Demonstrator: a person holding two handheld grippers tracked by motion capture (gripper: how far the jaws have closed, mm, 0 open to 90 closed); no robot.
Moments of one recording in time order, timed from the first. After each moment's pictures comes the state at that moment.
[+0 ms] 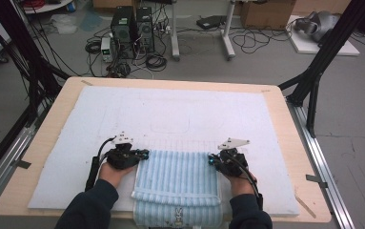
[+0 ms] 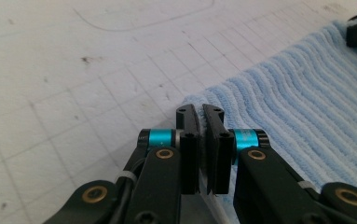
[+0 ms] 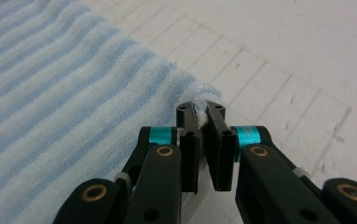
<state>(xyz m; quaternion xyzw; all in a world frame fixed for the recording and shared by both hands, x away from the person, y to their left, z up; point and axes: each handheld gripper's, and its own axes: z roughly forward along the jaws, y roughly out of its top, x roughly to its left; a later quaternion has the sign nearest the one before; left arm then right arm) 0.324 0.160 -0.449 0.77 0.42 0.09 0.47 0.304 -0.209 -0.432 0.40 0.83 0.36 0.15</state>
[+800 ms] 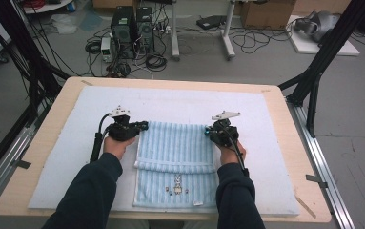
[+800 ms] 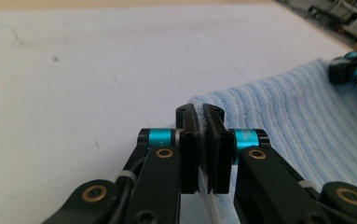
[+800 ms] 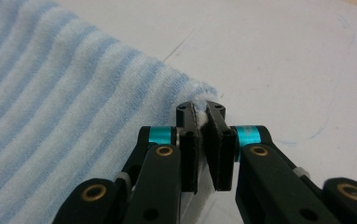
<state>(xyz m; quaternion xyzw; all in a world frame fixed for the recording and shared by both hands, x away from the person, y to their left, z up) 0.398 0.164 -0.425 0.73 0.44 0.13 0.51 0.387 -0.192 -0.418 0.44 0.80 0.36 0.21</state>
